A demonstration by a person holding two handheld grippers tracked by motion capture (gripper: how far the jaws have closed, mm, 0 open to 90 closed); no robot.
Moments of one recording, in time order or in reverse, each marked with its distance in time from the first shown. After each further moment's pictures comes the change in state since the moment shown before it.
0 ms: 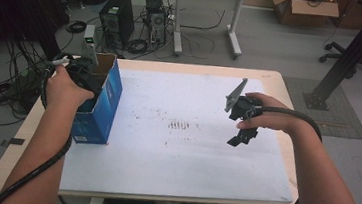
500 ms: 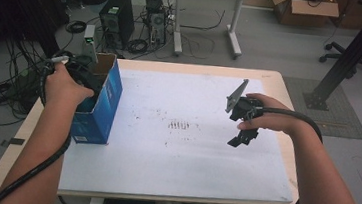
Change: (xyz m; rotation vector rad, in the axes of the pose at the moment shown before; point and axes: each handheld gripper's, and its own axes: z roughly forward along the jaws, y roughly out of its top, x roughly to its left) left arm -0.001 -0.001 -0.014 -0.004 0.000 -0.004; right arm 0.001 -0.003 0.000 -0.007 -0.003 0.002
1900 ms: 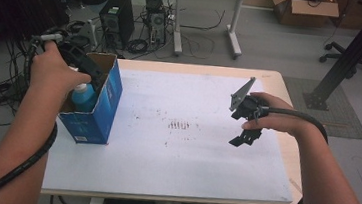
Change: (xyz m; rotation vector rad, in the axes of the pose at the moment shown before) left arm -0.021 -0.015 -0.072 -0.036 0.000 0.134; right arm 0.010 -0.003 -0.015 -0.051 -0.013 0.007
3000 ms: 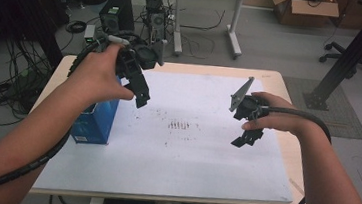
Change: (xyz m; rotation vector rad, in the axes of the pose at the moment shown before) left arm -0.152 -0.005 -0.032 -0.012 0.029 0.709; right arm 0.003 0.006 -0.002 0.060 -0.001 -0.005
